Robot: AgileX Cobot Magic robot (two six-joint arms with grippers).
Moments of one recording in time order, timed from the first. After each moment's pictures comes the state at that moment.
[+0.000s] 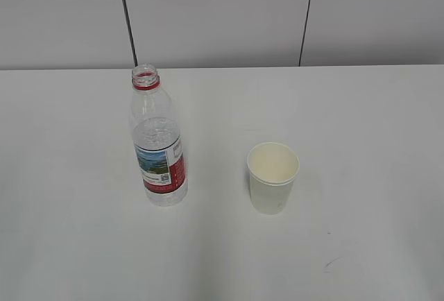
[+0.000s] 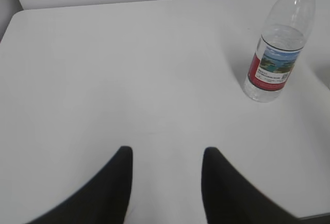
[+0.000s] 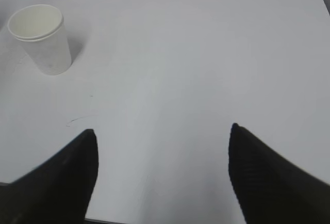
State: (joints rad) left arm -0.03 0.01 -0.55 -0.04 1.07 0.08; right arm -0.03 -0.02 -0.42 0.07 1.05 -0.14
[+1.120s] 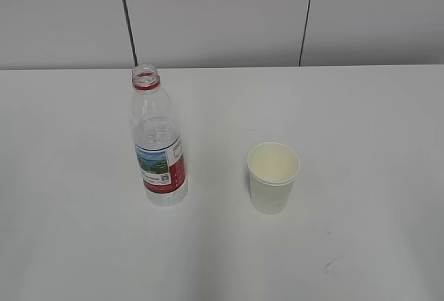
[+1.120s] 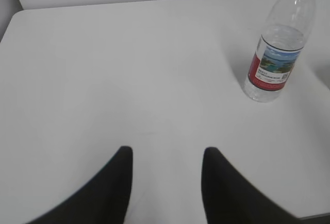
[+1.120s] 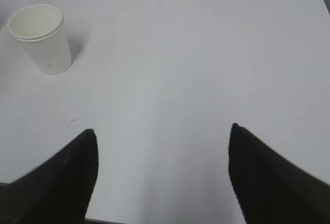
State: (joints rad) left arm -0.03 0.01 -0.55 -0.04 1.07 0.08; right arm -0.03 -0.02 -0.42 0.07 1.05 -0.14
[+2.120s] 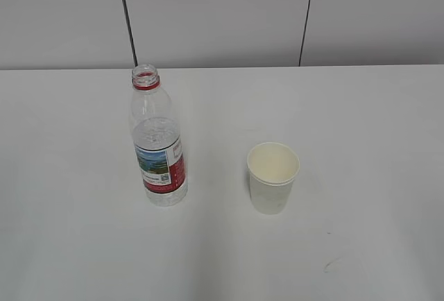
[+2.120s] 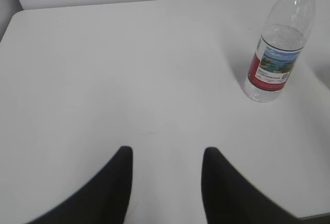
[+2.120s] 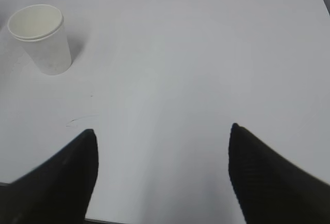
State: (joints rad) left arm -0.03 0.01 -0.55 -0.04 1.07 0.08; right arm -0.03 -0.02 -0.42 0.07 1.05 -0.14
